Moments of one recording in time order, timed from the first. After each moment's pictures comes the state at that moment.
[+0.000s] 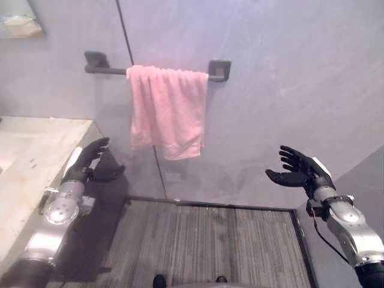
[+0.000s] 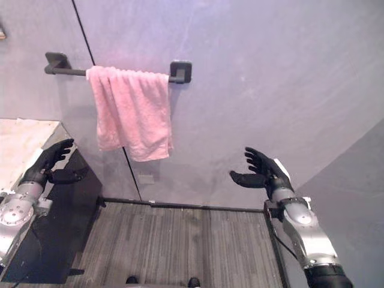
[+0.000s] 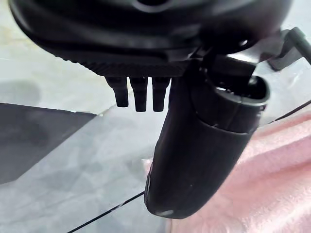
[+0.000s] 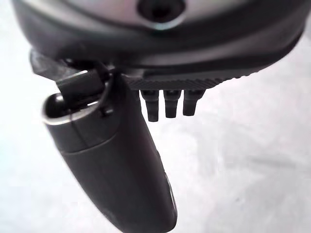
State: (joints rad) left arm 0.02 0.73 0.05 0.10 -0.11 0.03 0.08; right arm -0.01 -0.66 -0.06 0.04 0.40 0.18 0.07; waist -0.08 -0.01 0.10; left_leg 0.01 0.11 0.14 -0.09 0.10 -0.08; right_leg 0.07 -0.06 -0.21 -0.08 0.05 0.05
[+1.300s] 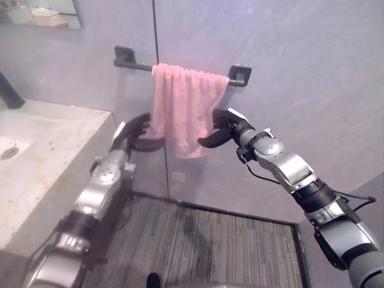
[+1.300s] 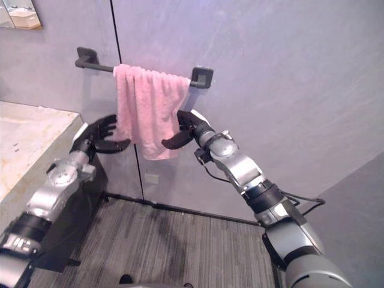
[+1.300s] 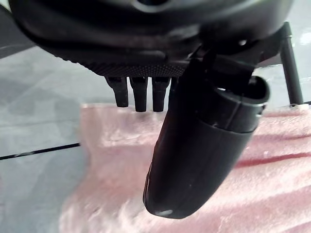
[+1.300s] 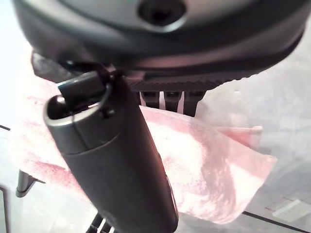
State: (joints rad) left arm -0.45 0.59 -0.19 0.28 -0.35 0.05 0.10; right arm -0.74 -0.54 0.45 0.09 0.32 0.50 0.03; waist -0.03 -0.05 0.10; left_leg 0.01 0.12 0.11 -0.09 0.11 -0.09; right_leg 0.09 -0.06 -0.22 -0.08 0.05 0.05
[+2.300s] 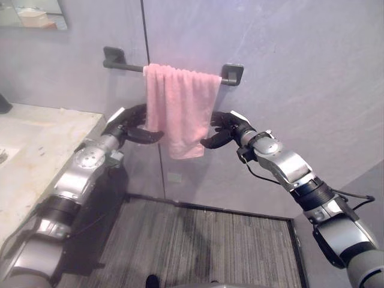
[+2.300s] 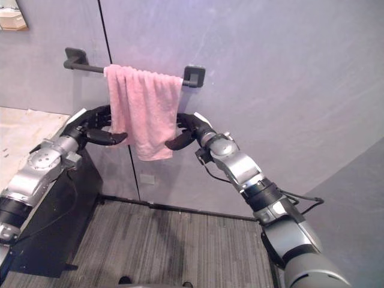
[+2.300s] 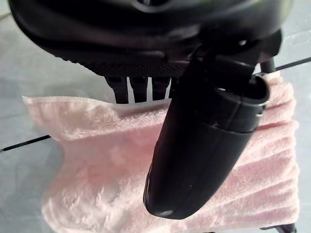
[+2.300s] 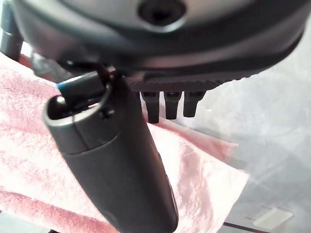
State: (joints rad) left arm -0.51 0.75 -0.25 0.28 -0.44 0.07 -0.12; right arm -0.74 -0.53 0.45 0.12 0.33 0.54 0.01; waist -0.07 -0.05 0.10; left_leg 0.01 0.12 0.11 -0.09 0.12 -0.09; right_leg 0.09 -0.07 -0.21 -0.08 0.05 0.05
